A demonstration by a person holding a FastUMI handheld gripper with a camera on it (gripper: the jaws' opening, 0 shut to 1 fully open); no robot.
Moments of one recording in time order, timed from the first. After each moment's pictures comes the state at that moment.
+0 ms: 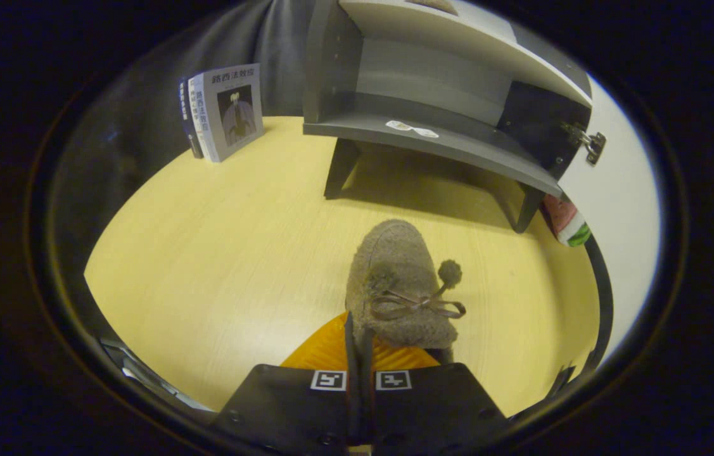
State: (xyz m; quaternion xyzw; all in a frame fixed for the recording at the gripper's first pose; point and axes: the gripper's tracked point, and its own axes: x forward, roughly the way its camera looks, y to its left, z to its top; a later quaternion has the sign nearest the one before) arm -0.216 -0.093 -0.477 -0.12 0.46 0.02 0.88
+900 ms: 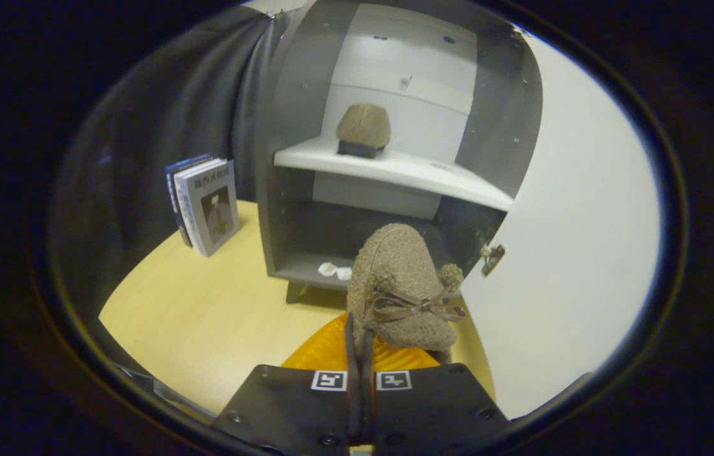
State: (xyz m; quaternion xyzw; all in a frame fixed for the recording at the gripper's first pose) arm -0.138 -0.122 -0.254 -0.14 0.30 -0.01 0.94
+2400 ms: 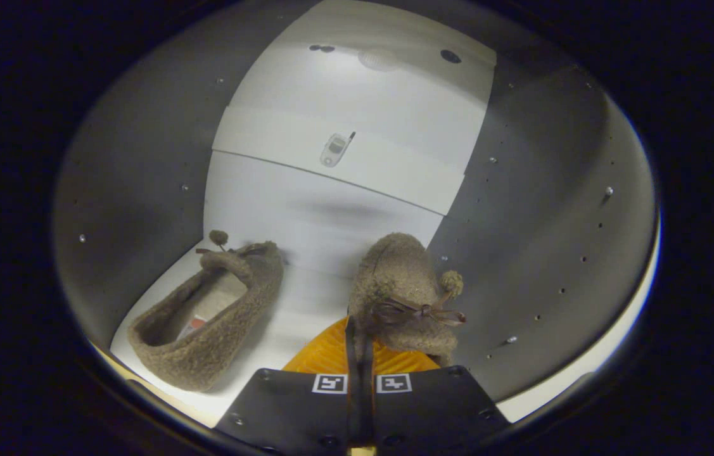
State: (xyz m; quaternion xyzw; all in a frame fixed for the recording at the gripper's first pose) arm 0.149 -0.189 -0.140 -0.21 0.22 -0.06 0.95
